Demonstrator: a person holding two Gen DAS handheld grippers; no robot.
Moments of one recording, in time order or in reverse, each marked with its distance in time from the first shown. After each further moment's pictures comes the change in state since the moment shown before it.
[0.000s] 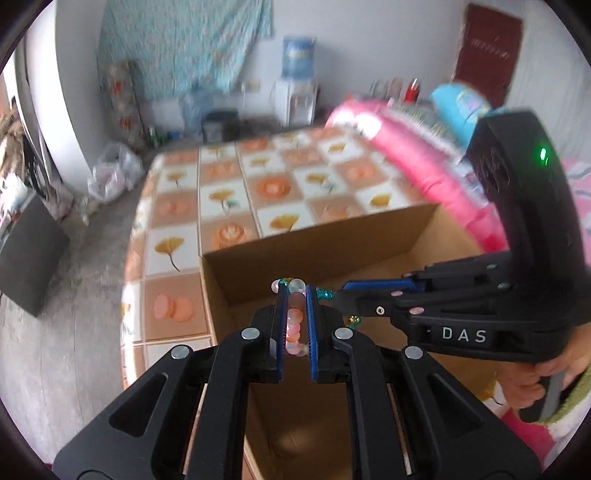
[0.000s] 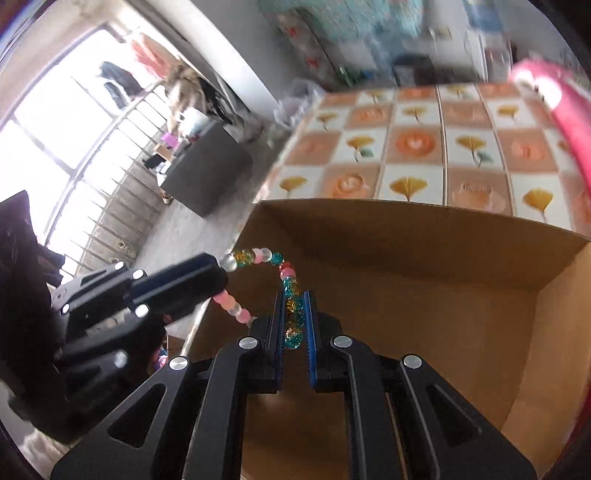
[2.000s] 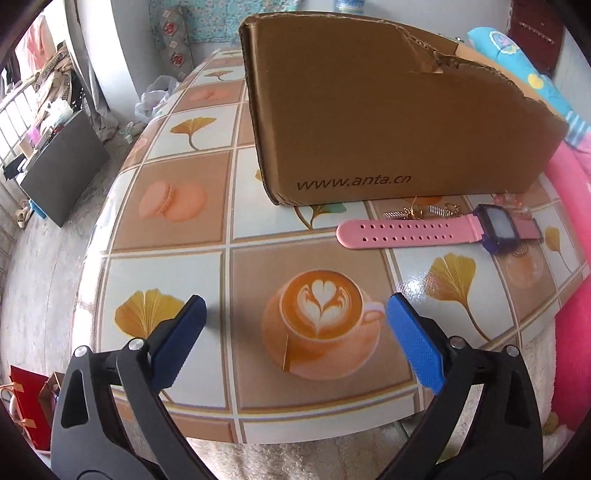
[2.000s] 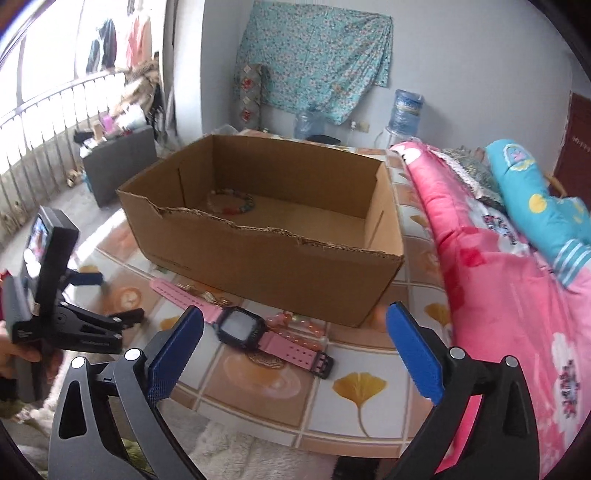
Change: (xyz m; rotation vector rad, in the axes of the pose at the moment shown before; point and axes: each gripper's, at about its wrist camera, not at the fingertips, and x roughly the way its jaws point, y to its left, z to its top) left arm 0.003 -0.026 -0.248 -0.123 0.097 0.154; right arm -0.112 0.031 -0.265 -0.268 -0.397 -0.527
